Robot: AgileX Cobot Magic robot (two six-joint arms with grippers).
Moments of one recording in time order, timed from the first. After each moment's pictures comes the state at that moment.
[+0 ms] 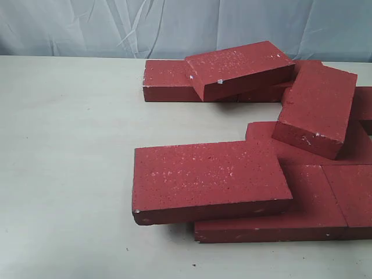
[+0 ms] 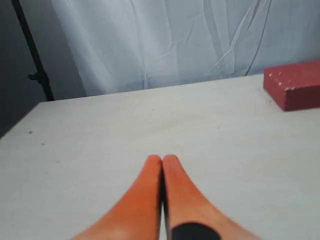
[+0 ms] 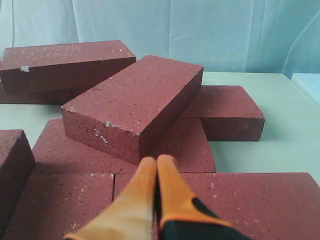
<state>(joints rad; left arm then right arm) 0.00 0.00 0.00 0.07 0.22 0.01 -0.01 0.01 0.00 -0.02 0.31 0.00</state>
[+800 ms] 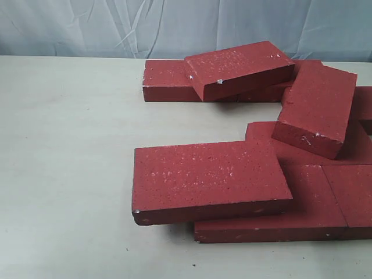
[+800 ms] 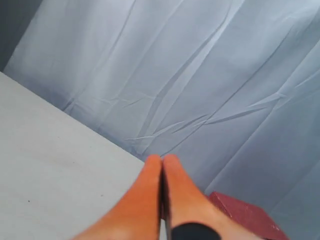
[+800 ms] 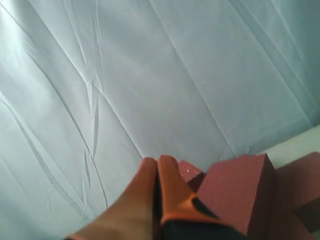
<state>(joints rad) 0.00 0.00 -0.05 -0.65 0.06 -0.02 -0.01 0.00 -0.08 0.51 0.02 0.00</state>
